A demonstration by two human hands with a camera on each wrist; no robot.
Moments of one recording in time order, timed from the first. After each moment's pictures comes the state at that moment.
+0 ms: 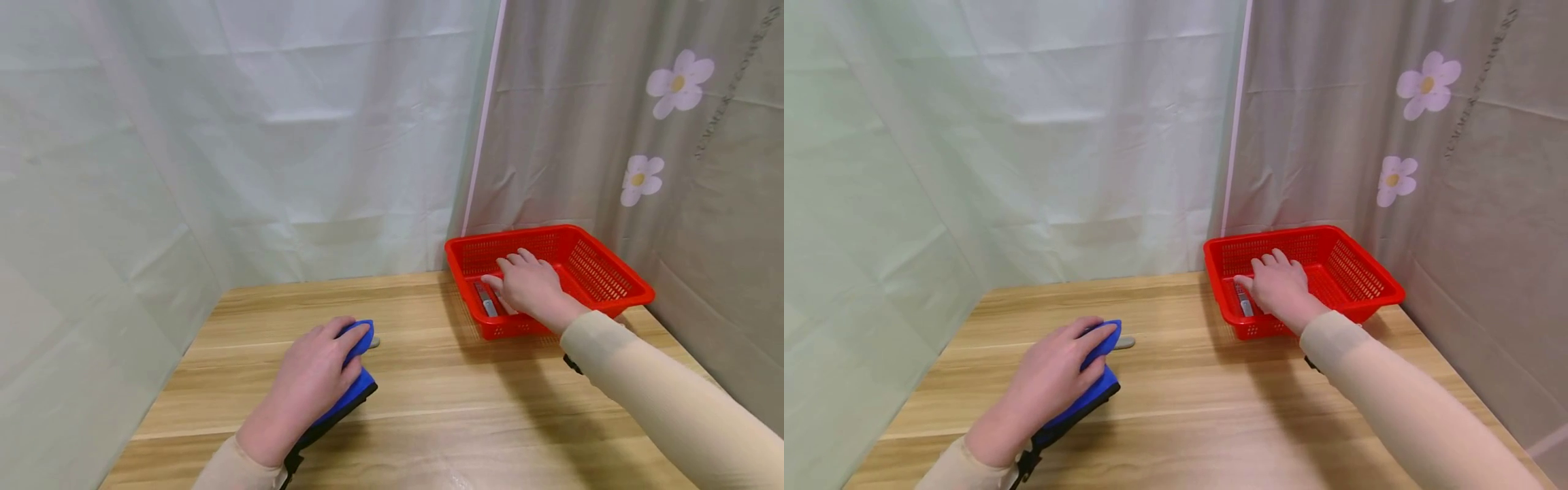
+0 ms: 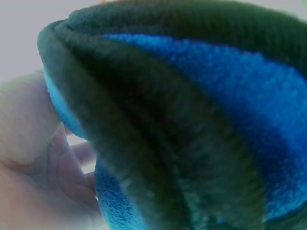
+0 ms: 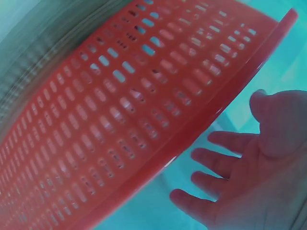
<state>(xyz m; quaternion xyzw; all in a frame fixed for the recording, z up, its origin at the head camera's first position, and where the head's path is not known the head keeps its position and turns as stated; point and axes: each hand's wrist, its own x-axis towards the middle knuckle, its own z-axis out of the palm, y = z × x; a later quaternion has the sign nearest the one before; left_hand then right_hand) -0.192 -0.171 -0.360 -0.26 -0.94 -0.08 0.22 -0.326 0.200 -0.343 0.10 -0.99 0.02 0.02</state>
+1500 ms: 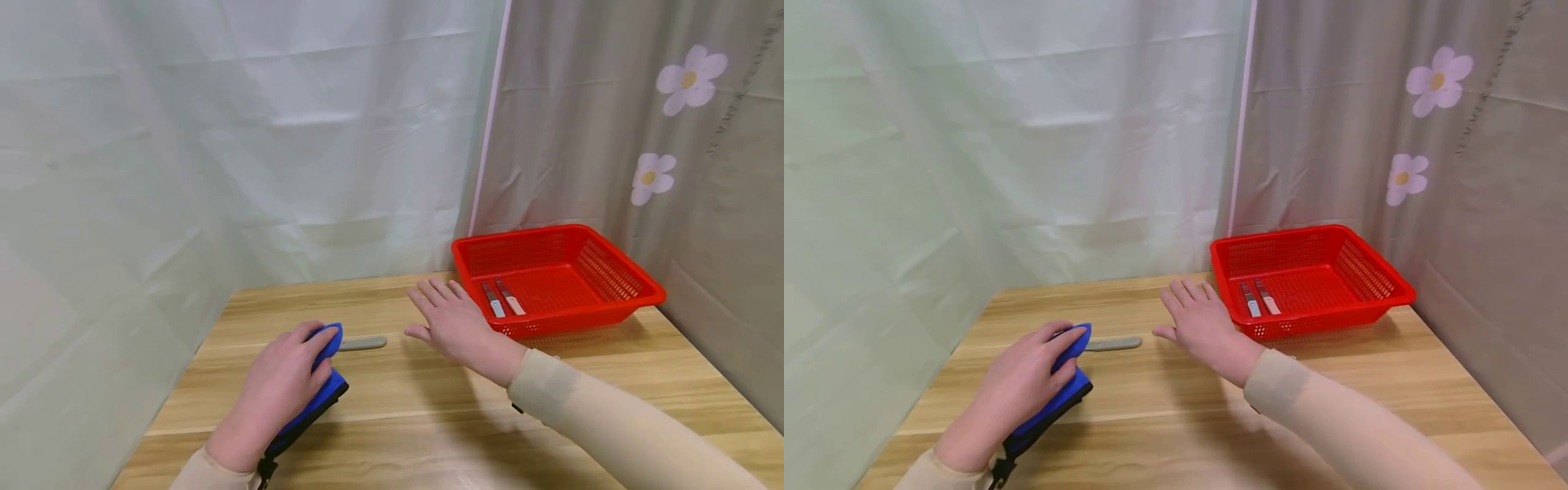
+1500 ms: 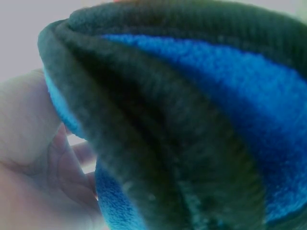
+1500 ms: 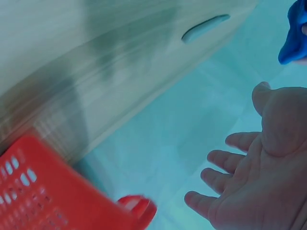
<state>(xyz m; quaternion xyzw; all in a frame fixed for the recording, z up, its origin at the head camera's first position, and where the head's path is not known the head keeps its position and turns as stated) -0.183 -0.216 -0.359 -0.20 -0.96 -0.07 0.19 -0.273 0.082 -0.371 0.31 -0.95 0.02 0.10</state>
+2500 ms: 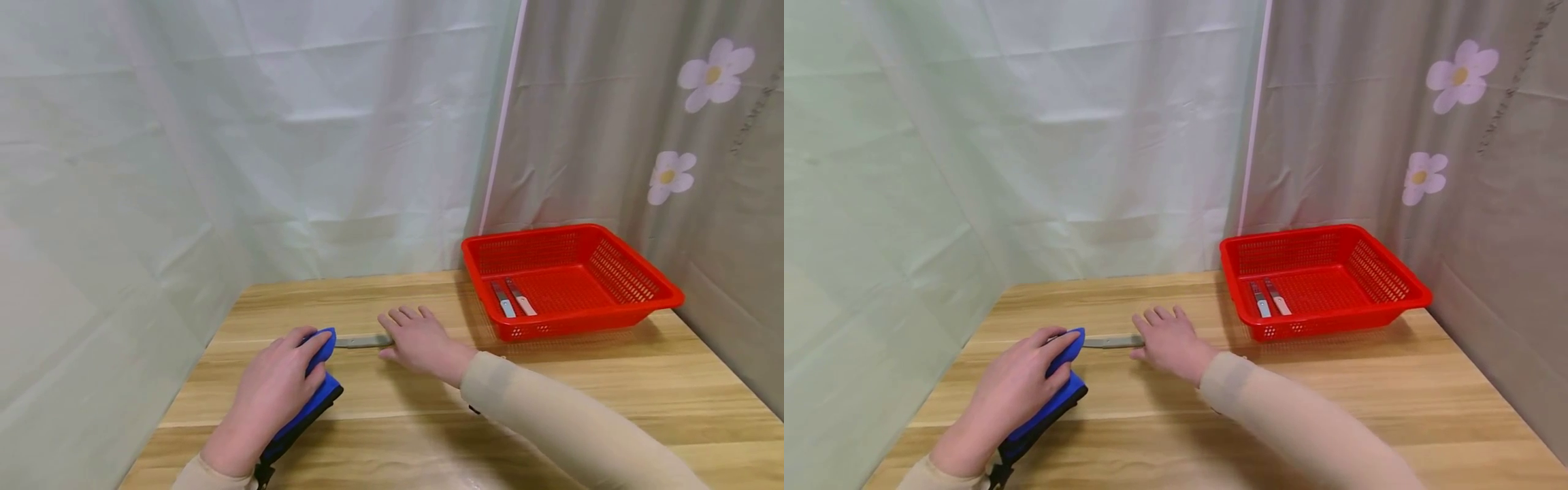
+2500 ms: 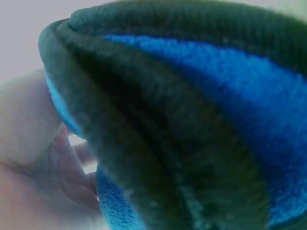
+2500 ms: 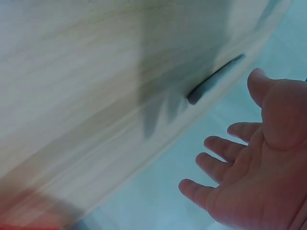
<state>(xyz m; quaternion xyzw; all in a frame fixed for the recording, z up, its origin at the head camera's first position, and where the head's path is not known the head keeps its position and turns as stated) -0.176 -0.235 -0.365 -0.15 -0.97 -0.06 0.18 -0.285 0.011 -0.414 0.33 -0.94 0.01 0.03</state>
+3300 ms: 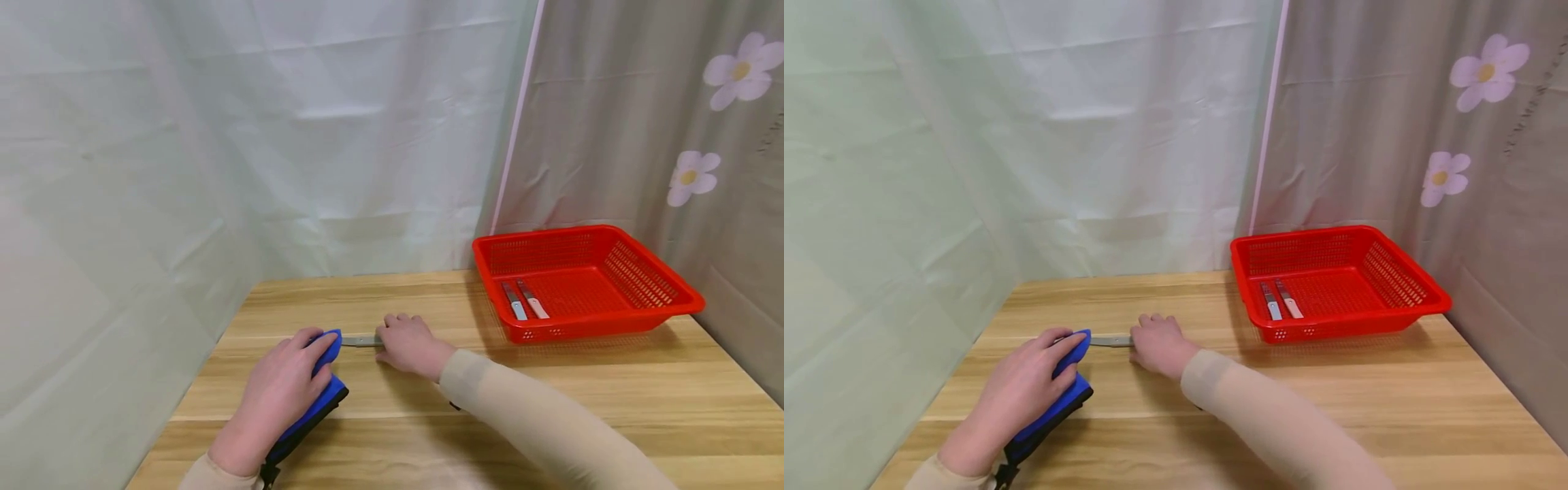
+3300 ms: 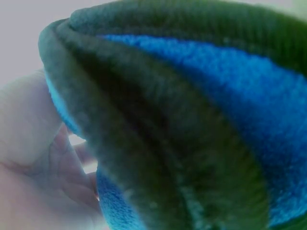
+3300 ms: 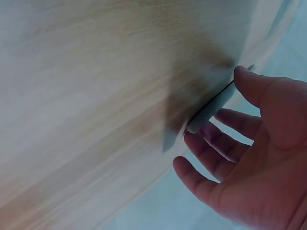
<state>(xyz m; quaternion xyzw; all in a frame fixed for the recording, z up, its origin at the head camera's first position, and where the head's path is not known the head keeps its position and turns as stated) -0.175 -0.238 -0.370 -0.14 -0.97 -0.06 0.17 -0.295 -0.027 -0.425 0.34 -0.94 0.00 0.01</state>
